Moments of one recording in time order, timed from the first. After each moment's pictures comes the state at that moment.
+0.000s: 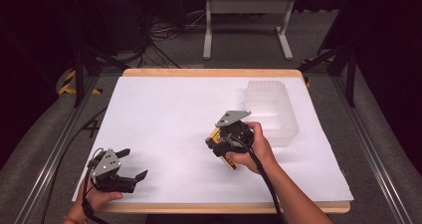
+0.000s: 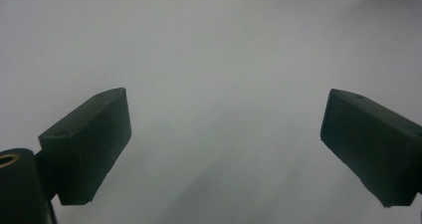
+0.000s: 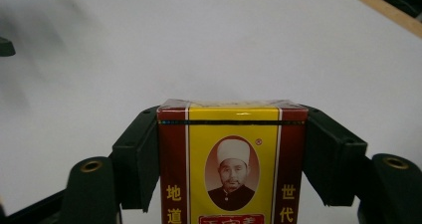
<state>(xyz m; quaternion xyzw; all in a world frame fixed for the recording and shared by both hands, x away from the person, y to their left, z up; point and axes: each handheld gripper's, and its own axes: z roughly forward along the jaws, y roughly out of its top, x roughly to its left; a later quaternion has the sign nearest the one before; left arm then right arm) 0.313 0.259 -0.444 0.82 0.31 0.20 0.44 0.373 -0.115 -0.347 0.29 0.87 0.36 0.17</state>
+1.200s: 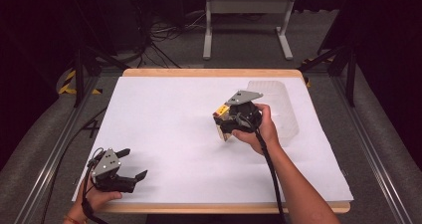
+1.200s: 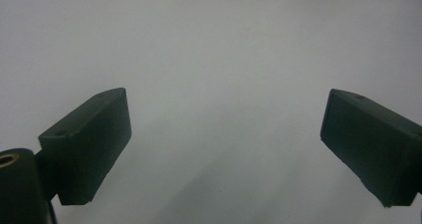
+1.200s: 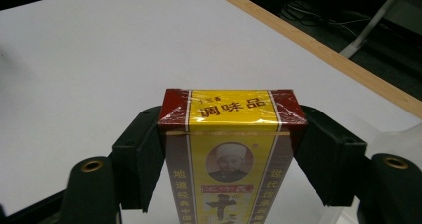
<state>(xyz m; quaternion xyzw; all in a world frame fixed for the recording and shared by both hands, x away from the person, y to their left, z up) 0.314 0.260 -0.444 0.82 0.30 0.20 0.44 0.413 -0.137 -0.329 0.32 0.83 0.39 0.23</state>
